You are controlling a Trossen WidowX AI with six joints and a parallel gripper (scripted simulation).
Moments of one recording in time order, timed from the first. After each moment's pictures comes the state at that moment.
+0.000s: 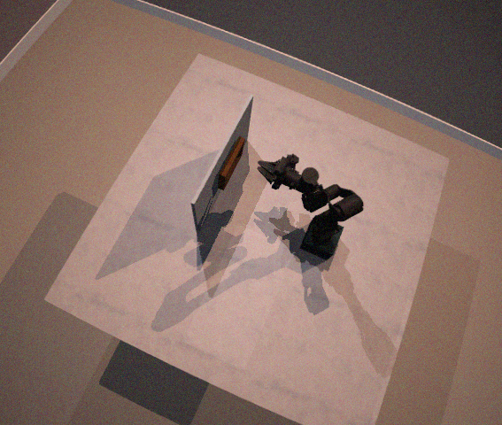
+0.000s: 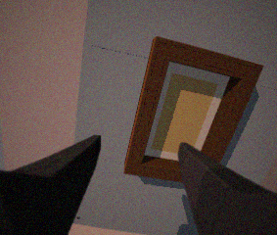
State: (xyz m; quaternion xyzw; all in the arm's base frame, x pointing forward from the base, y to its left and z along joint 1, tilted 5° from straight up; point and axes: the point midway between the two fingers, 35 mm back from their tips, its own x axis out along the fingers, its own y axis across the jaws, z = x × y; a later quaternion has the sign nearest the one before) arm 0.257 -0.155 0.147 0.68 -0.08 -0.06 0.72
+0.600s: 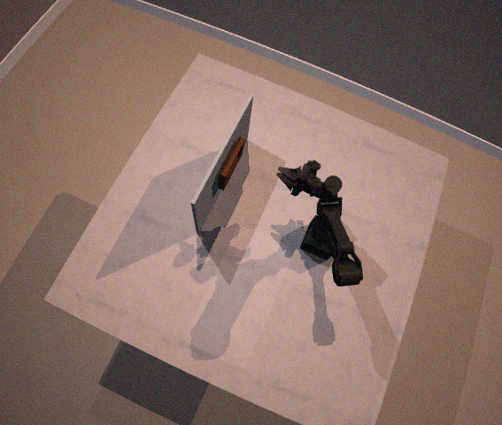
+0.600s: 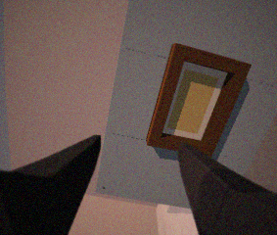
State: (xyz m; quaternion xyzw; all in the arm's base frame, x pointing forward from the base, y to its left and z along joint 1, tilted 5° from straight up) arm 0.182 -0.135 0.177 0.68 -0.08 -0.06 0.73
